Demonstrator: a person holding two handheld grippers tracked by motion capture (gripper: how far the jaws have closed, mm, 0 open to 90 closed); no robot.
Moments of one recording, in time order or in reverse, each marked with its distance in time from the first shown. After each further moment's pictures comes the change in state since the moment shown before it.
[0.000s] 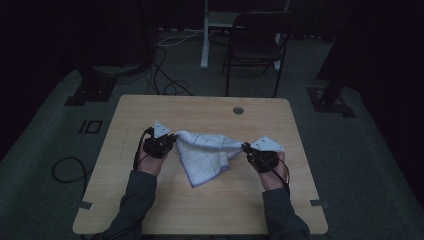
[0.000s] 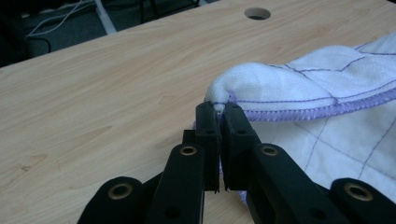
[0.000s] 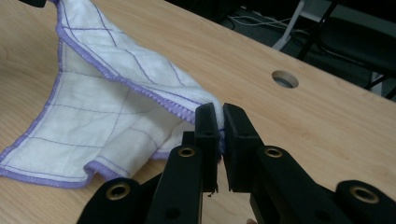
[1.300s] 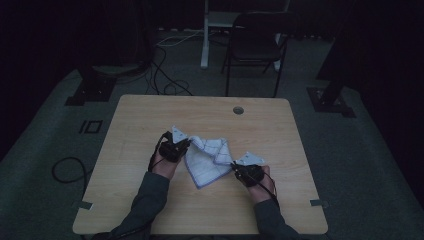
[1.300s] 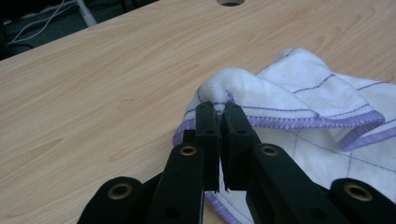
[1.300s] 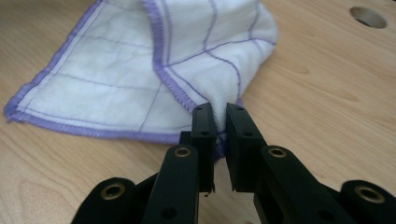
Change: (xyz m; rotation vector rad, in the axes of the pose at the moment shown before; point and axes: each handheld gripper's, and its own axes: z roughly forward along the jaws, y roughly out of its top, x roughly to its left) left arm -0.038 -0.002 0.029 0.031 -0.023 0.071; right arm 0.036 -0.051 0.038 0.141 0.086 -0.024
